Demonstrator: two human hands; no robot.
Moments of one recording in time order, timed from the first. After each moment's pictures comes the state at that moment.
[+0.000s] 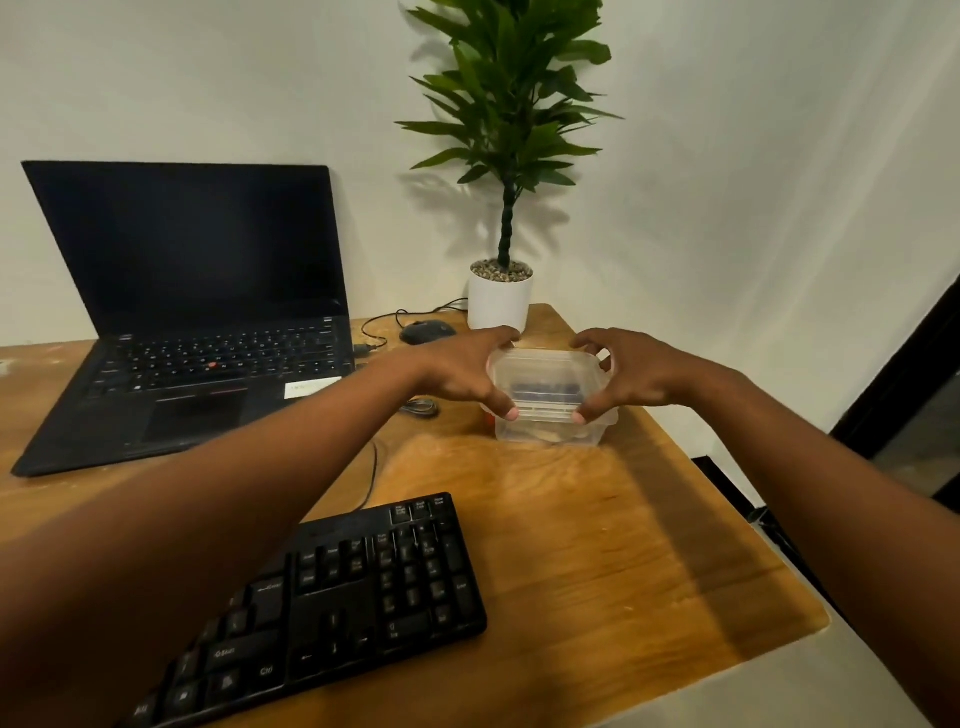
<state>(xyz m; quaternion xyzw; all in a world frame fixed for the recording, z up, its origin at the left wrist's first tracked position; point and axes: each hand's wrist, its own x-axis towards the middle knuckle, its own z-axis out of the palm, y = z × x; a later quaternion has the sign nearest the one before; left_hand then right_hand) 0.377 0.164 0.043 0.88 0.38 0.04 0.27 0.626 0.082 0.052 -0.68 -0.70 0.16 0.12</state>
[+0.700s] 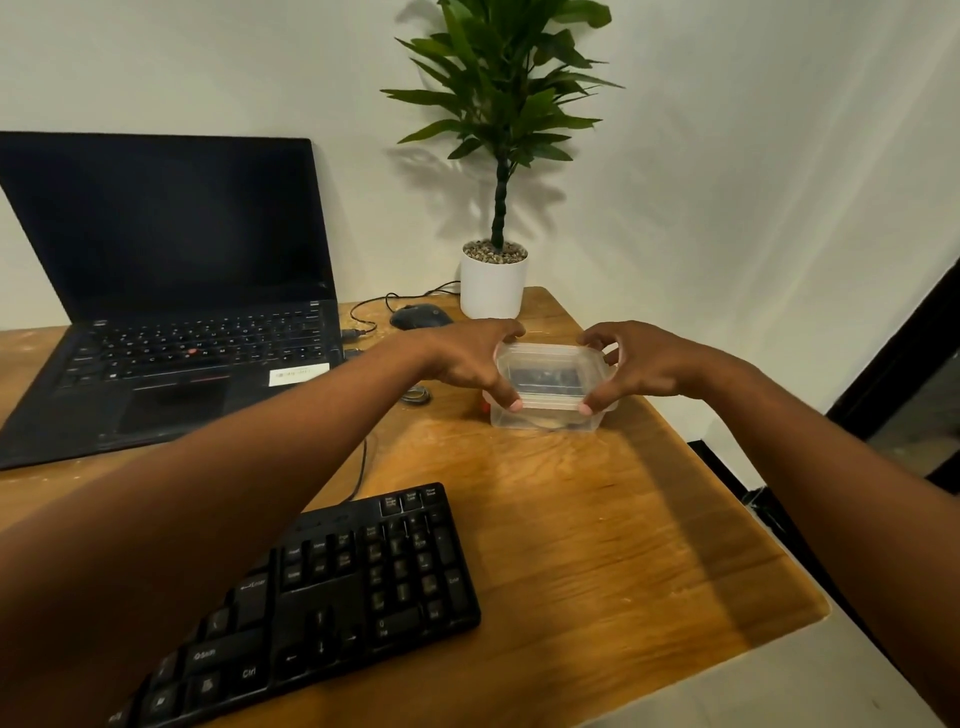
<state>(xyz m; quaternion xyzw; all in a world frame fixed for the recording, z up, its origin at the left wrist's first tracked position) 0.395 0.175 0.038 0.88 0.37 0.00 0.29 0.644 0.085 0.040 -0.69 -0.68 0.21 0.14</state>
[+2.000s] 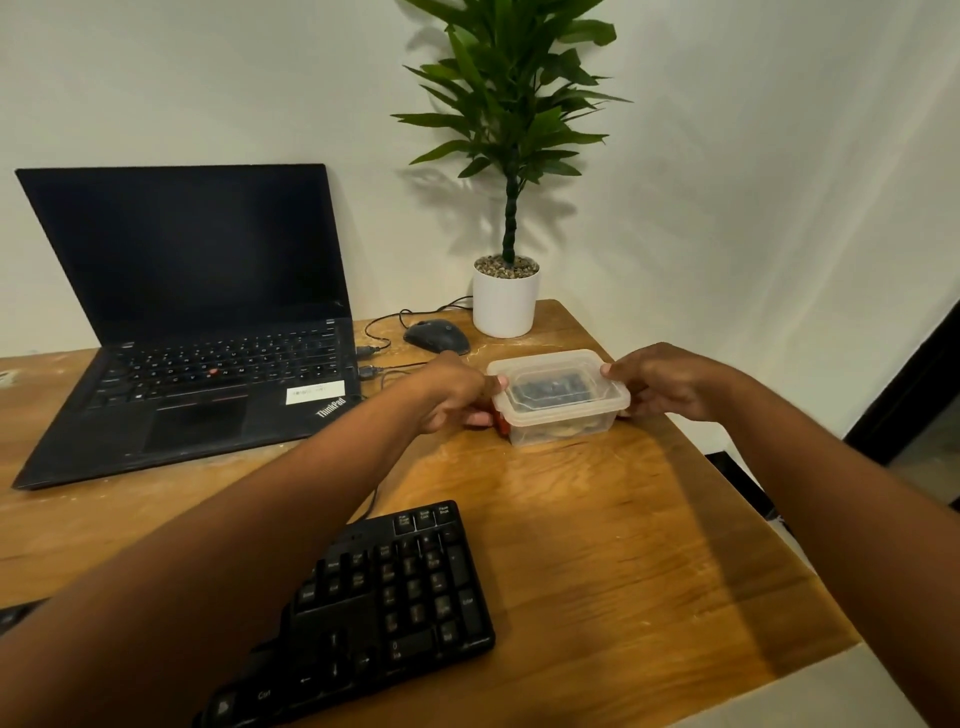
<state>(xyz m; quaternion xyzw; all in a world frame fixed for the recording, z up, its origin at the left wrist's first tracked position) 0.385 0.163 0.009 0.55 0.55 0.21 0.60 0.662 0.101 0.015 -0.69 -0.43 0.47 0.34</state>
